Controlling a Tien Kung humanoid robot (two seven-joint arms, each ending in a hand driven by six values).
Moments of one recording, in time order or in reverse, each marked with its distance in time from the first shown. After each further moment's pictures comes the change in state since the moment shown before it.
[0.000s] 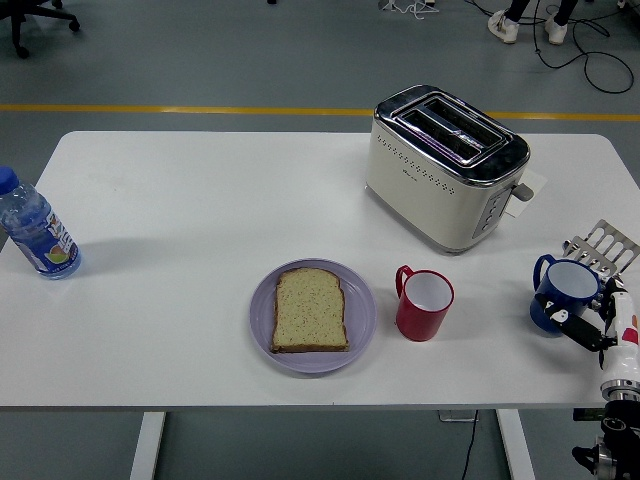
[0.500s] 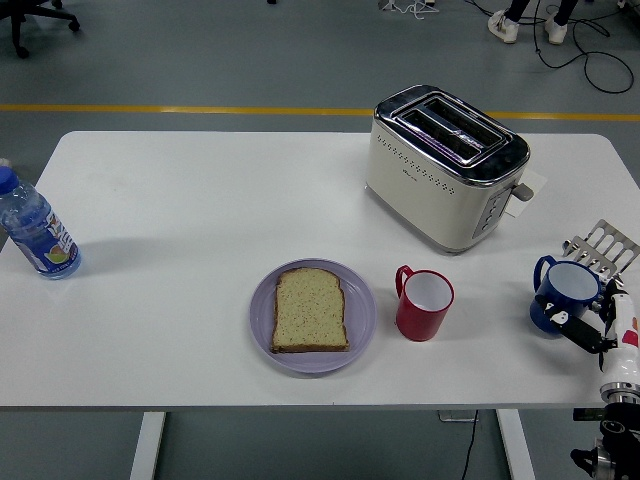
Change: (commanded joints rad) left arm 0.004 0.001 0.007 0.000 -0.003 0.000 0.000; right arm -0.004 0.001 -0.003 0.004 0.012 -0.011 0.016
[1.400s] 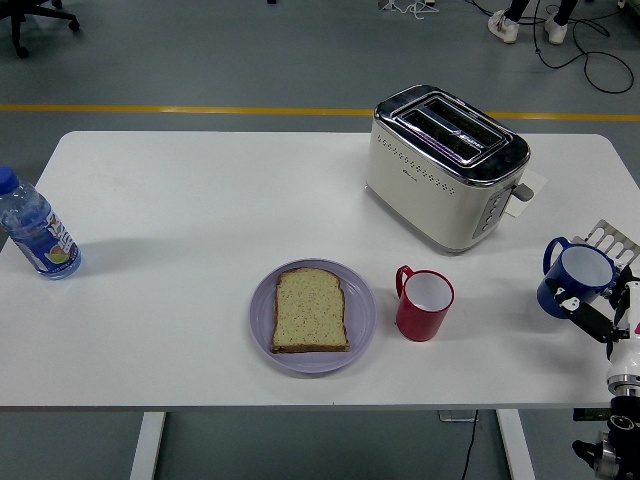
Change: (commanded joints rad) left arm 0.016 -0.003 0.024 0.001 -0.009 0.000 0.000; right arm -0.042 -0.002 0.035 0.118 0.013 -0.020 0.002
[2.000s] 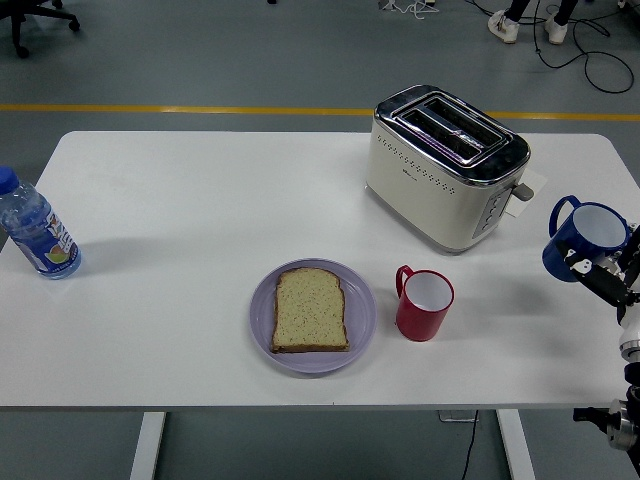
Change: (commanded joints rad) left arm -0.007 0.004 -0.015 0.000 0.003 0.000 0.000; right arm 0.014 -0.070 -0.011 0.168 0.042 -0.016 -0.086
